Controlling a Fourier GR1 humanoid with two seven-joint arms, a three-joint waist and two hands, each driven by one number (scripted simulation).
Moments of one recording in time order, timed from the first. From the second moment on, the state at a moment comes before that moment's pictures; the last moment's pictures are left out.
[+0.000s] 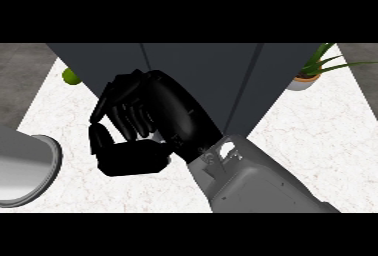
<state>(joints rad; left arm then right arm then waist) 0.61 0.74 0.22 -2.11 1.04 -0.14 -0.37 -0.89 0.00 0.51 -1.61 0.00 -0.21 0.57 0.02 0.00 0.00</state>
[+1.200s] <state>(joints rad) 0.38 0.60 -0.02 -2.09 0.85 0.01 -0.25 -1.02 -0.05 0.34 -1.25 -0.06 0.04 0.19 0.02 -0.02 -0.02</state>
